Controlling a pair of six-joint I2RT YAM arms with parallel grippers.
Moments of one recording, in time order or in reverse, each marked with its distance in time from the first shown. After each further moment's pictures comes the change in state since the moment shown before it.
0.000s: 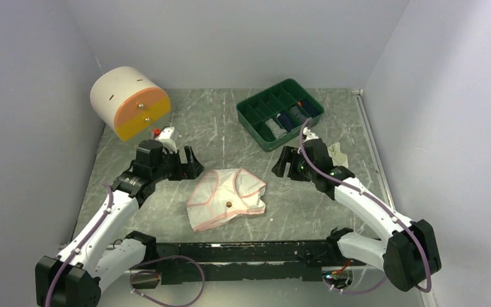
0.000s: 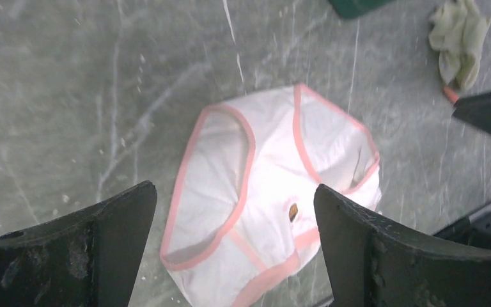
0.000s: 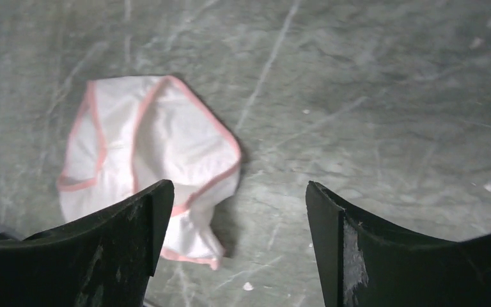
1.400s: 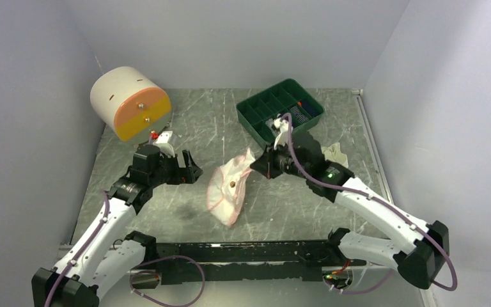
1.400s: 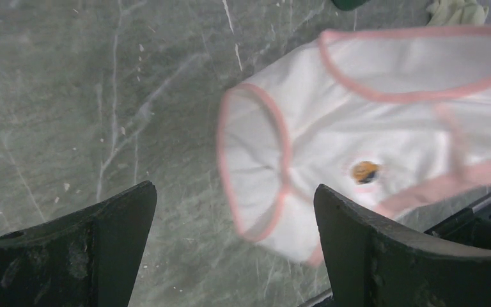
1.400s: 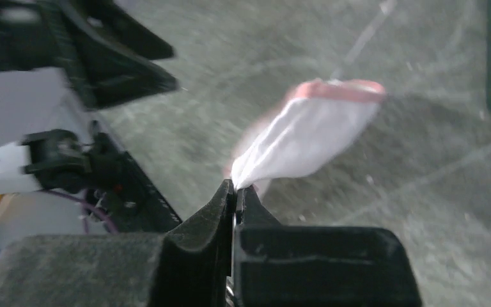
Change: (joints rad) left arm -0.006 -0.074 -0.060 -0.027 0.031 0.008; right arm 0.306 -0.050 0.180 0.063 -0.118 -0.124
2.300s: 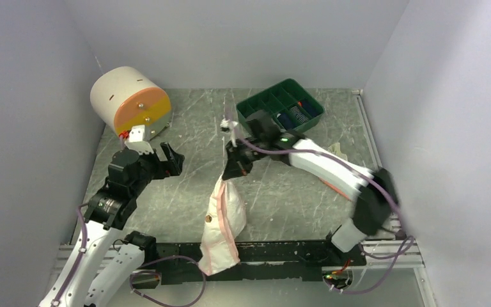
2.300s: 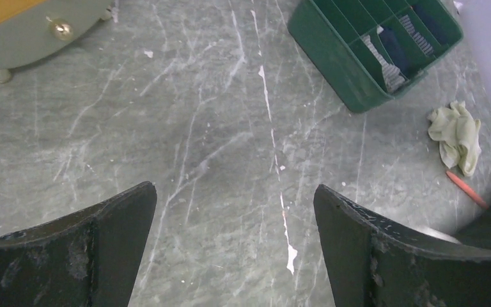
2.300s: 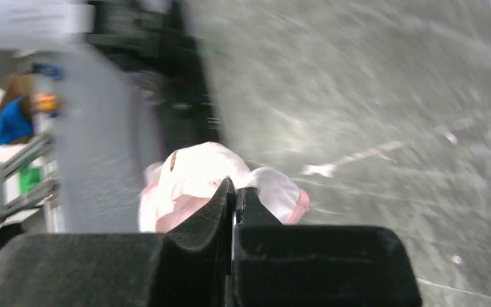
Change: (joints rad) left arm 0.000 -0.211 0.141 -0.123 -0.297 -0.002; right arm 0.022 0.373 0.454 -0.250 -0.621 -0.331
